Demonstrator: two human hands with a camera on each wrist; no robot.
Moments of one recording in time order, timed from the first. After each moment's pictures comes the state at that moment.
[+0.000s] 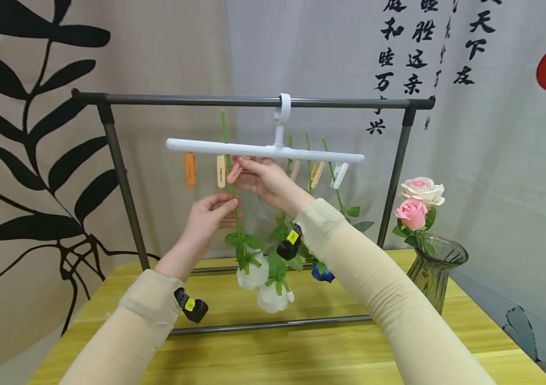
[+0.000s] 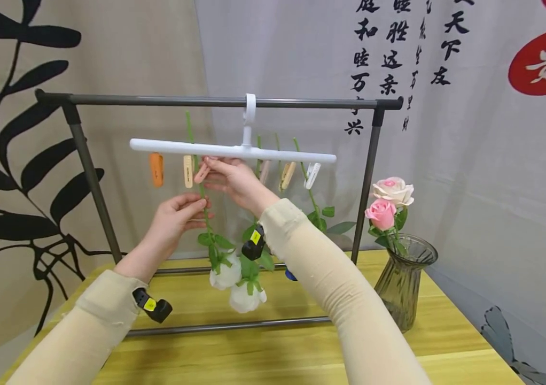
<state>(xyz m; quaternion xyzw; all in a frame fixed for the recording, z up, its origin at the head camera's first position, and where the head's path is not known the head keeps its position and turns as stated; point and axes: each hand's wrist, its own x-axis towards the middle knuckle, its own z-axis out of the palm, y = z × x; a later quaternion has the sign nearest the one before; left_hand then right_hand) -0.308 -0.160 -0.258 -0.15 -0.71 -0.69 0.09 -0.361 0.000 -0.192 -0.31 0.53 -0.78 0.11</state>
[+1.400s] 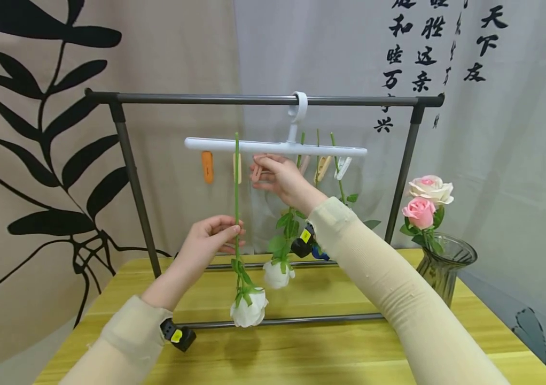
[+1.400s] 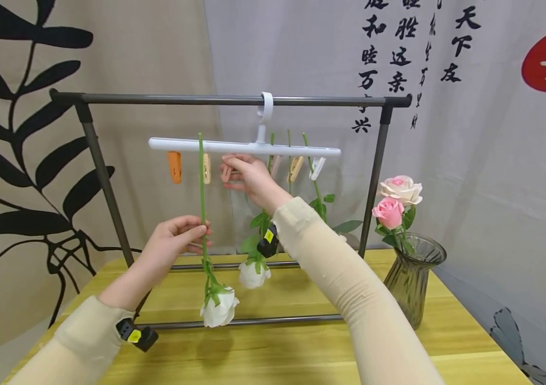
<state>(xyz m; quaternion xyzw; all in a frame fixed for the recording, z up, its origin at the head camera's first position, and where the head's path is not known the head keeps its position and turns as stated) -0.257 -0.173 -0.279 -0.18 -0.75 -0.63 0.06 -0.362 0.013 -0.194 -0.22 0.59 -0.78 0.07</state>
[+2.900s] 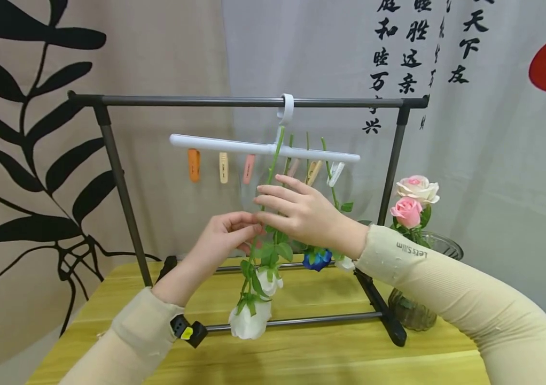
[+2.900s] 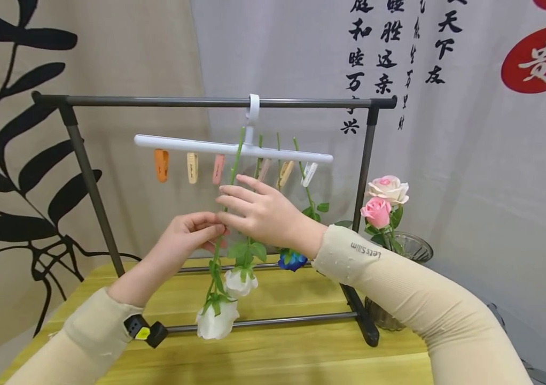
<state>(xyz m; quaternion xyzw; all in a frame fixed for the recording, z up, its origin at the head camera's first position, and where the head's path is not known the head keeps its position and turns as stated) -0.252 -0.129 -0.254 -0.26 -0.75 -0.60 0.01 -0.282 0.084 -0.207 -0.58 0.59 0.10 -0.55</state>
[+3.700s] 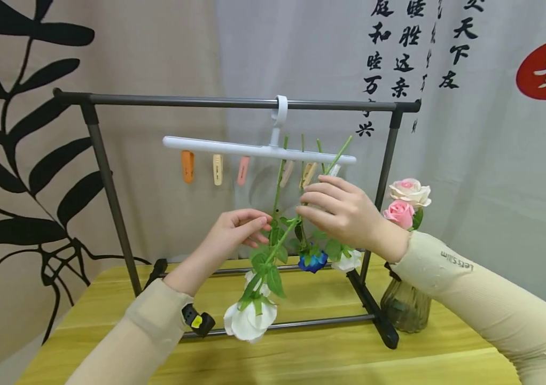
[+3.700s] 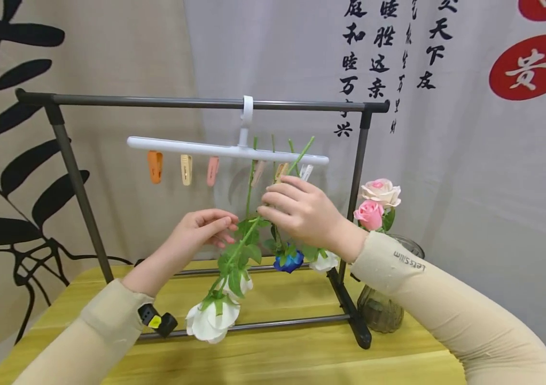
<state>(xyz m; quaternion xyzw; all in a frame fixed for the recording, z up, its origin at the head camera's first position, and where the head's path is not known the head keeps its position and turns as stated) -0.280 -0.110 -0.259 -0.27 -0.74 -0.61 0.00 -0.275 0.147 -0.200 -0.58 0.59 0.06 -0.56</state>
